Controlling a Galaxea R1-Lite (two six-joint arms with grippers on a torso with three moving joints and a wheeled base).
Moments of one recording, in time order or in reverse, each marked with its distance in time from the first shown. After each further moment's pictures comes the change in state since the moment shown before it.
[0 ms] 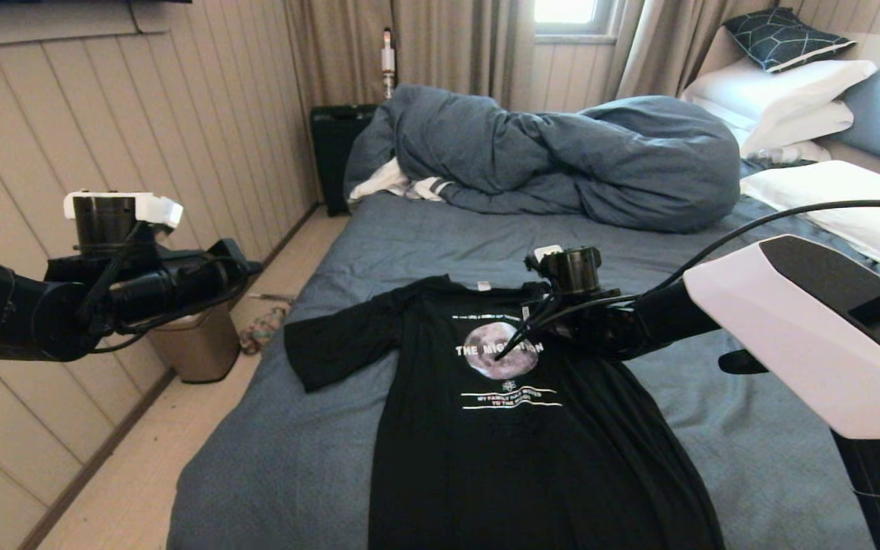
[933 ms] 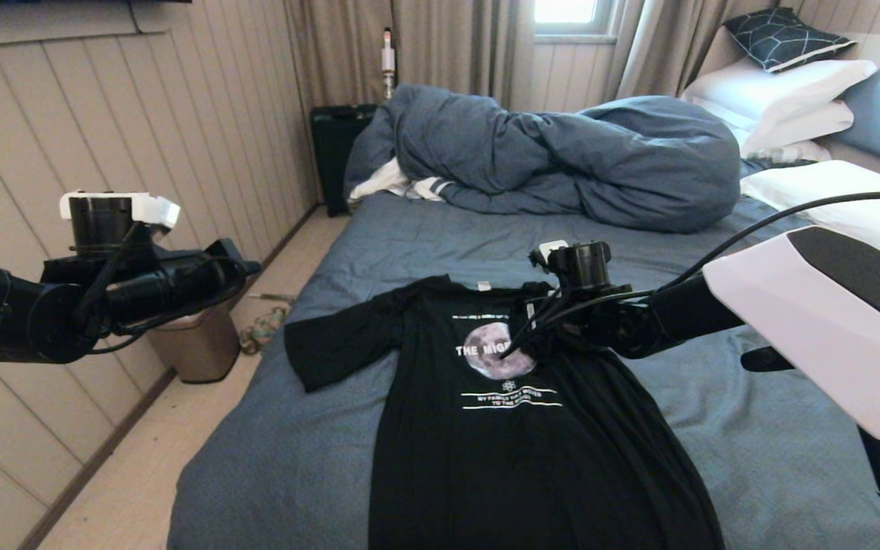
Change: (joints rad) left arm -0.003 -0.007 0.011 -0.009 0.000 -0.001; right arm 0.005 -0.057 0.051 0.001 0.028 -0.001
